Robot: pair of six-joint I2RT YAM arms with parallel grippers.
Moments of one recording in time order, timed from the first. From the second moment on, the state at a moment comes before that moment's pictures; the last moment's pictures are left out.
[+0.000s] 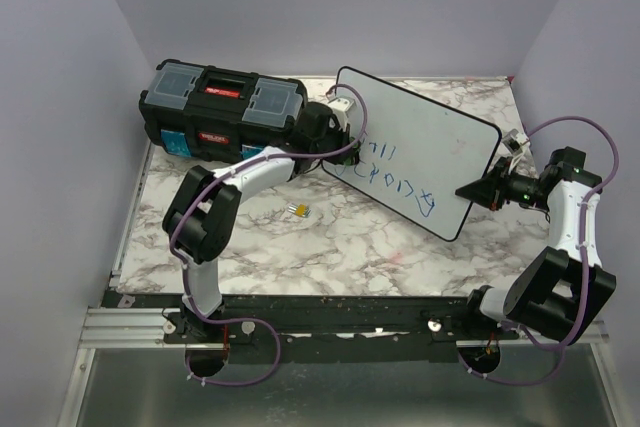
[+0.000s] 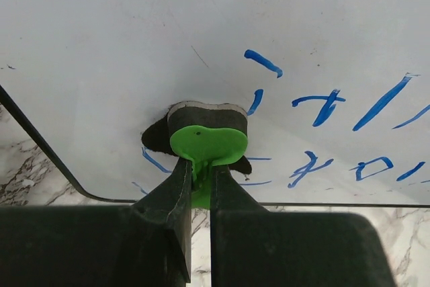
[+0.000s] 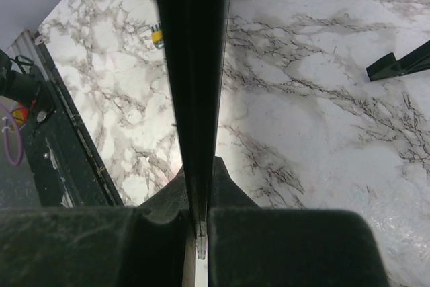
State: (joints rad) left arm -0.61 1.88 1.30 0.07 0.24 -0.24; right arm -0.50 1.28 1.01 -1.13 -1.27 -0.96
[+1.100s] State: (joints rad) left arm -0.66 1.88 1.36 -0.03 0.24 -0.23; right arm -0.50 1.28 1.01 -1.12 -1.27 -1.00
